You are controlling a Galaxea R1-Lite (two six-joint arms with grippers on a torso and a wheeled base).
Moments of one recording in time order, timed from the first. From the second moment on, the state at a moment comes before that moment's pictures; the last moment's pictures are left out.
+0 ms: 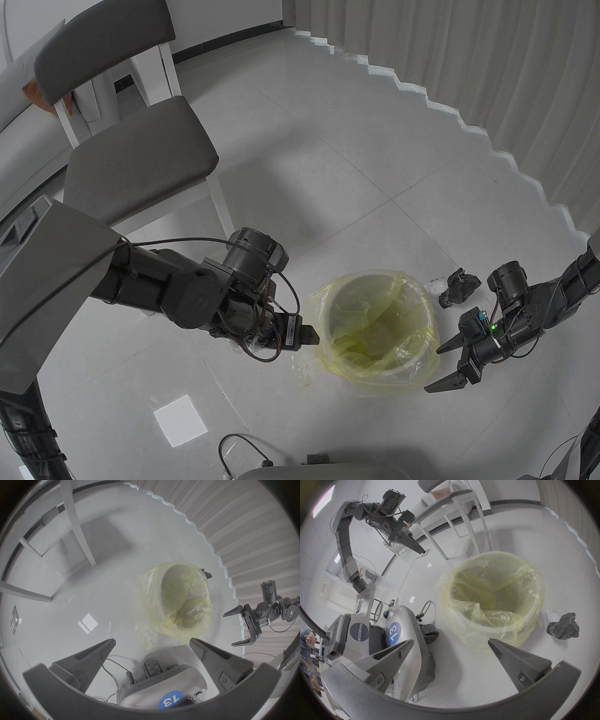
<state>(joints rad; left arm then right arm) -0.60 2.06 -1.31 0.18 -0.06 -0.35 0.15 1.97 -0.83 0.01 0.59 -0.69</state>
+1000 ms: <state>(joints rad) -0.61 1.99 -1.31 0.18 -0.02 -0.36 0.18 2.23 -0.99 -0.12 0.59 -0.63</state>
